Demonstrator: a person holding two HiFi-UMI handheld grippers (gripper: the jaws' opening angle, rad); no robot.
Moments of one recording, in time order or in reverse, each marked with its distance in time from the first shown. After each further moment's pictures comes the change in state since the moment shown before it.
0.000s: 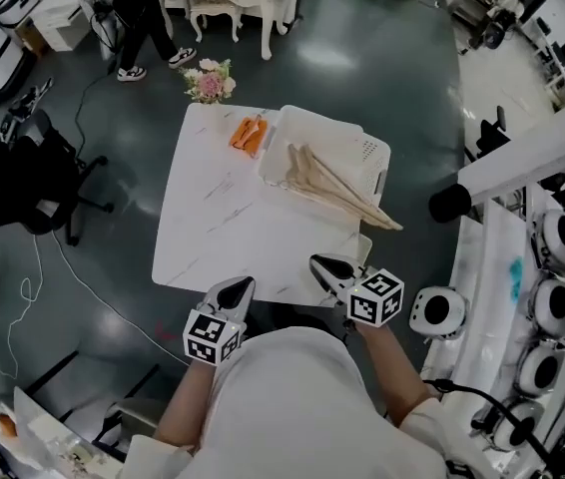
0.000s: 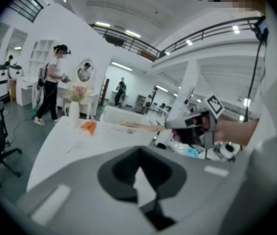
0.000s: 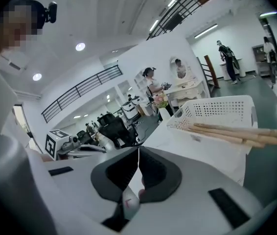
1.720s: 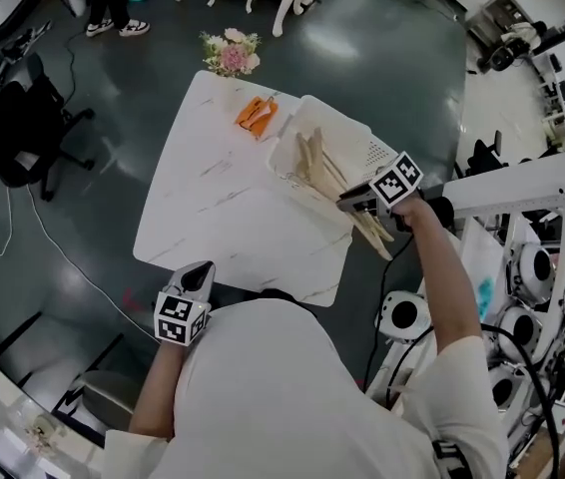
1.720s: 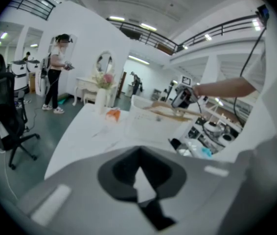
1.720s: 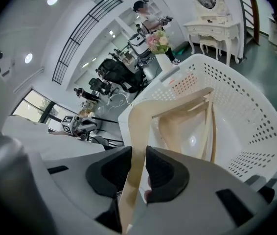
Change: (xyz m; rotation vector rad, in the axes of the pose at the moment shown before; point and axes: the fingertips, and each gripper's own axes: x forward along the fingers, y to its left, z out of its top) left arm -0.017 0.095 -0.053 -0.101 0.075 0.160; right arm 0.054 -0.153 0.050 -0.034 0.854 0.197
